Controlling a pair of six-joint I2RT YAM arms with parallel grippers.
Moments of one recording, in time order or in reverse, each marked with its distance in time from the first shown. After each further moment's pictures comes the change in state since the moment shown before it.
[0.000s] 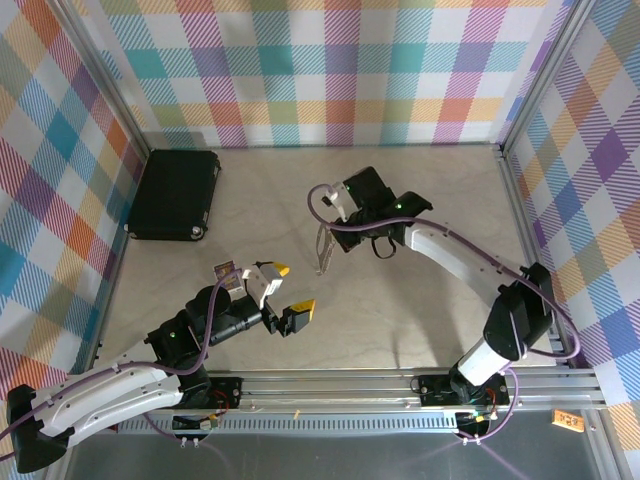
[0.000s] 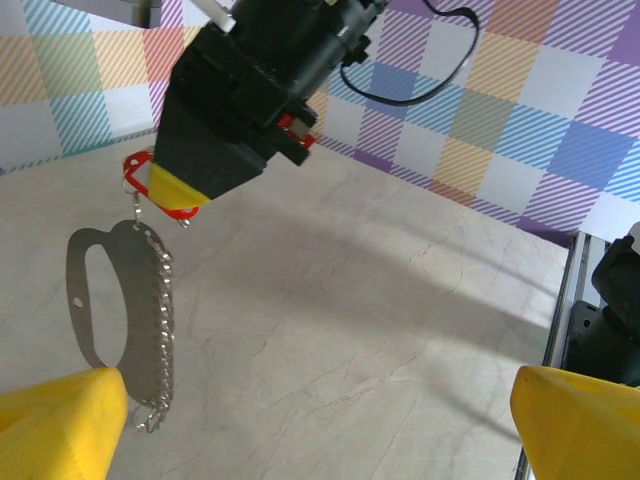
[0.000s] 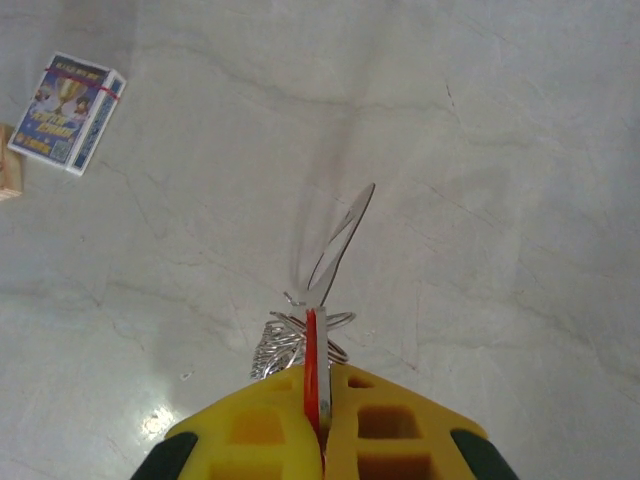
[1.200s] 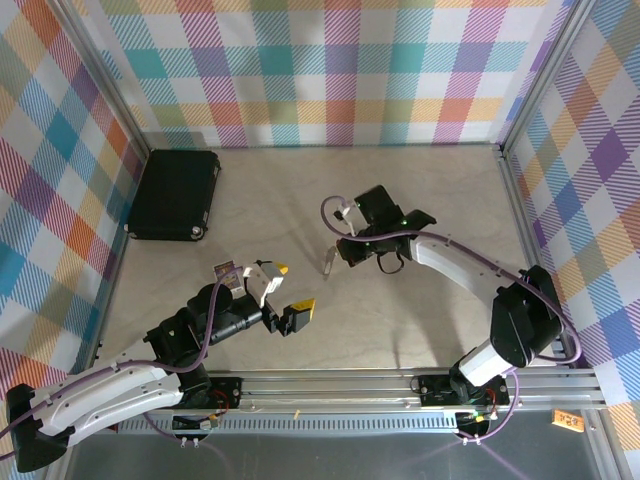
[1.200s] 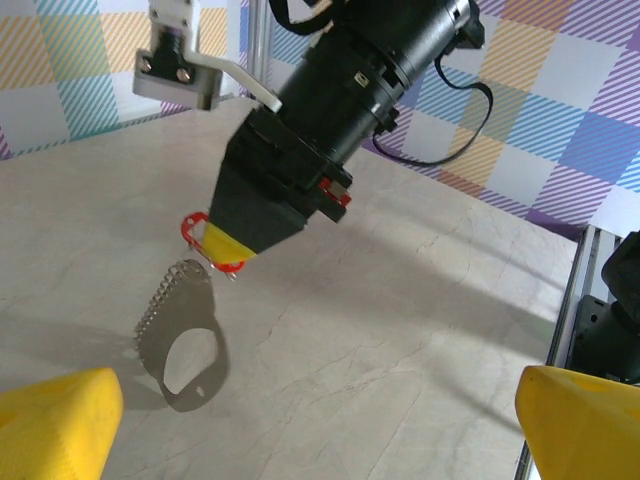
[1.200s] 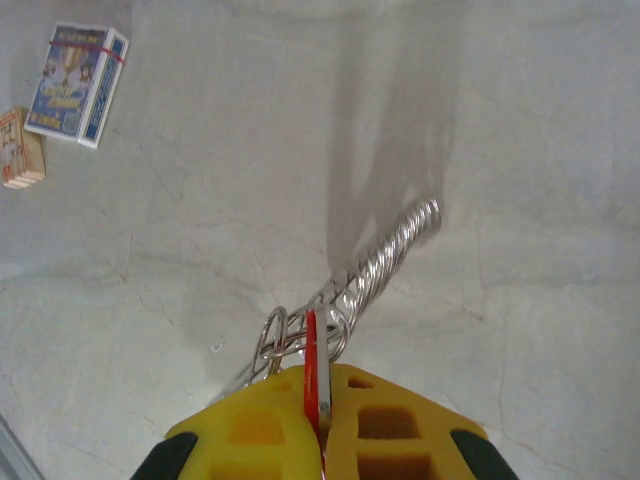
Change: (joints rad) left arm 0.000 0.013 0.029 -0.048 -0.013 -0.010; right arm -0.044 -0.073 -0.262 0.145 -0.128 0.126
